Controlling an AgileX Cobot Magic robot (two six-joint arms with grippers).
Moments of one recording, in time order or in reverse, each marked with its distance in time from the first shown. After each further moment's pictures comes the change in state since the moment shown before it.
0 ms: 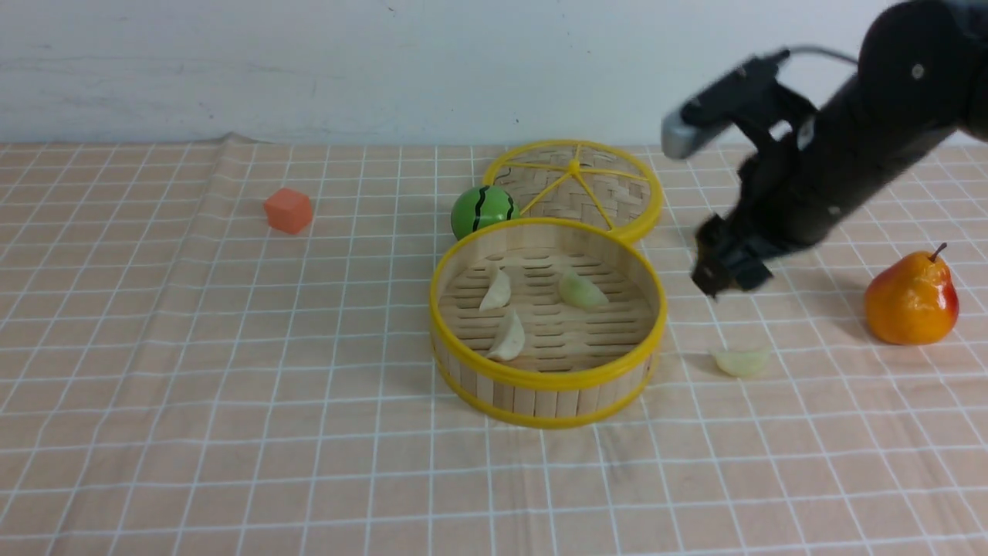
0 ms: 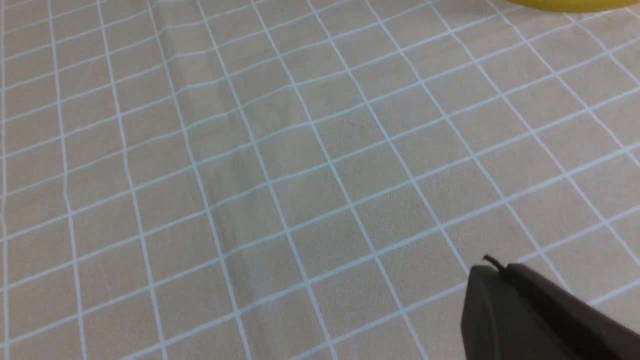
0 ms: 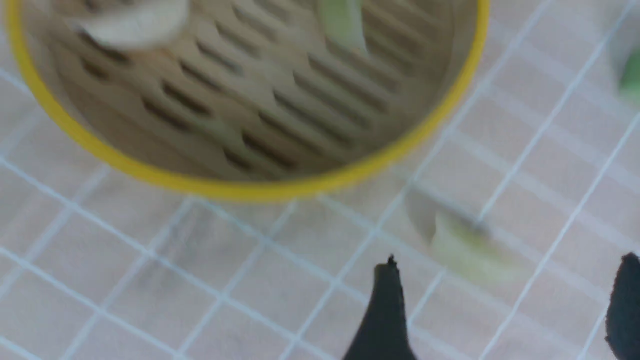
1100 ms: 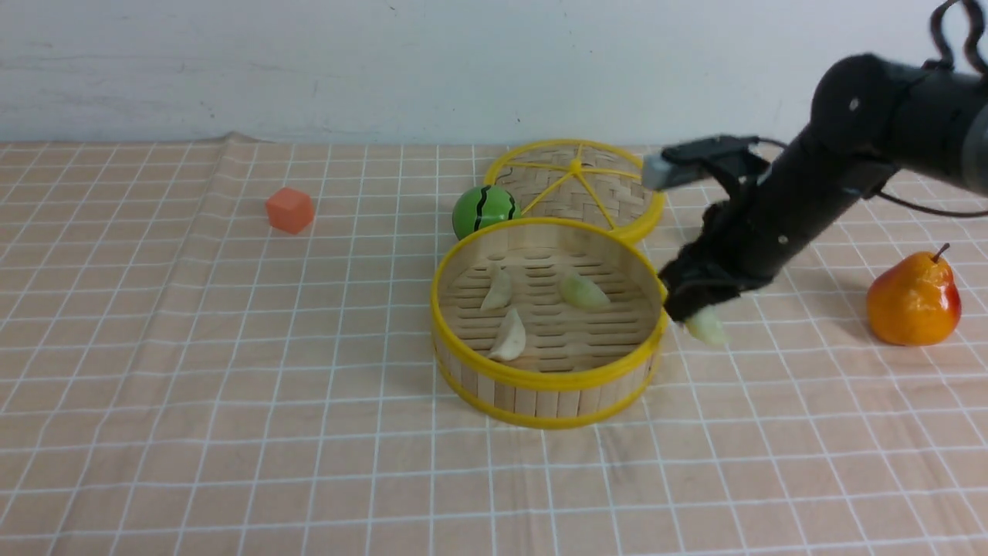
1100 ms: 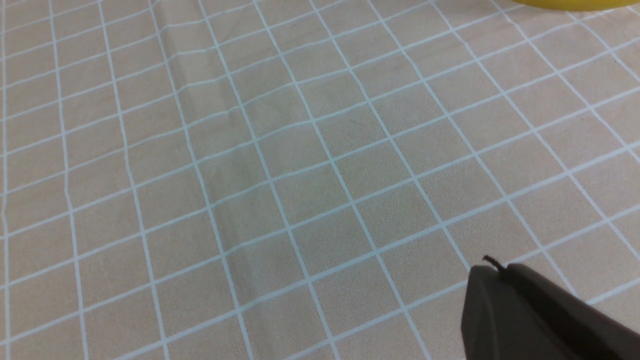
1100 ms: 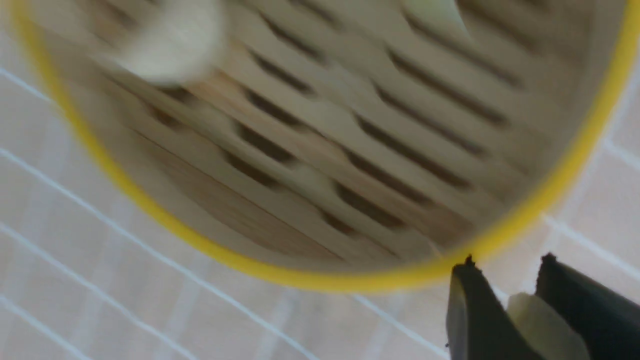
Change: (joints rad) right arm -0.024 0.146 -0.167 0.393 0.052 -0.105; left arm 0.000 0.000 0.000 -0.001 0.005 0.000
